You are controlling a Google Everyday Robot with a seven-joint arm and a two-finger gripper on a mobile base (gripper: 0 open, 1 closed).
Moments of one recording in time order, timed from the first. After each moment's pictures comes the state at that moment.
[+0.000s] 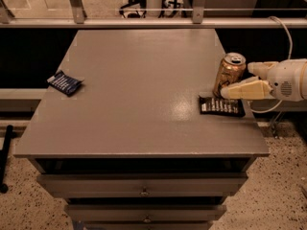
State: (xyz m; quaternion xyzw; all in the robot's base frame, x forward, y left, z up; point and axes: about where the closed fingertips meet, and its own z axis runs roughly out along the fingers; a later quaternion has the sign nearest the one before) arm 0.573 -0.246 0.885 -0.32 0.79 0.18 0.49
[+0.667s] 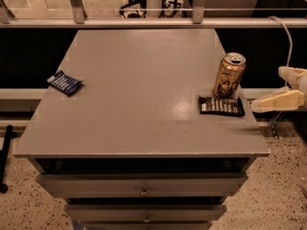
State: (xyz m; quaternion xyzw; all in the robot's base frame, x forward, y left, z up) arm 0.547 -0.310 0.876 -0.32 0.78 0.21 0.50
